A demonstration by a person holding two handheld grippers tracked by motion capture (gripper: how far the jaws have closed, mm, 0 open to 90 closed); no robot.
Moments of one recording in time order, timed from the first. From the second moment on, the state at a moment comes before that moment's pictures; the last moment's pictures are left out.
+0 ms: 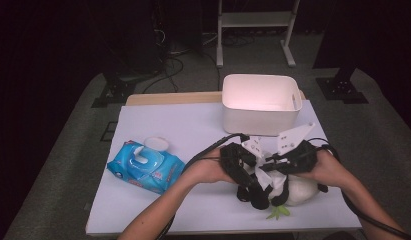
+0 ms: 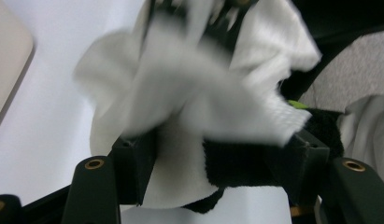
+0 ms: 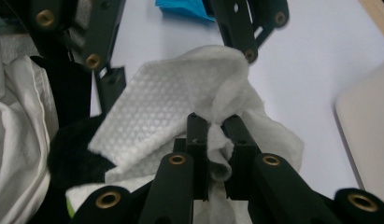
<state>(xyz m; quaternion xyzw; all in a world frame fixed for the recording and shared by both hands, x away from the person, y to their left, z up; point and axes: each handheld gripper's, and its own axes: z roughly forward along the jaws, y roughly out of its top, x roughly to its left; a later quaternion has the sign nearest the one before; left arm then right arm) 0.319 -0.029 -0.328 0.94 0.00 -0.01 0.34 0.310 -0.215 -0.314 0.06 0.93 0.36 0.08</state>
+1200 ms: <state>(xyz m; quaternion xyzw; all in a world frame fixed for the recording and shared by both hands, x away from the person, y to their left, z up) 0.320 -0.034 -0.316 0.94 0.01 0.00 0.34 0.293 -0.308 -0.341 0.18 0.91 0.36 0.07</state>
